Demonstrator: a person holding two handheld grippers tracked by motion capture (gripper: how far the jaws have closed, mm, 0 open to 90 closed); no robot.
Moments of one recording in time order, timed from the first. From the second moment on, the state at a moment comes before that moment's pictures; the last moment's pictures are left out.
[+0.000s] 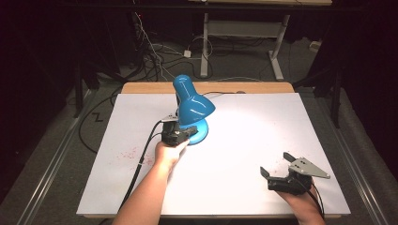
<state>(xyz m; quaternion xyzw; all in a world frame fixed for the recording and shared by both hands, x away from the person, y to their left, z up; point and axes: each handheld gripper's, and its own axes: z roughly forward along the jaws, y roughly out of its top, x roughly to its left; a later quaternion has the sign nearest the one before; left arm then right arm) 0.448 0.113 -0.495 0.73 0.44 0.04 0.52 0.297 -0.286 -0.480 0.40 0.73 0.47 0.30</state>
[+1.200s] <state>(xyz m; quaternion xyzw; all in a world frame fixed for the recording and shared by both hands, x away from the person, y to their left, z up) 0.383 0.150 -0.479 0.76 0.42 0.10 0.49 0.296 -0.293 -0.479 0.41 0.72 0.47 0.30</state>
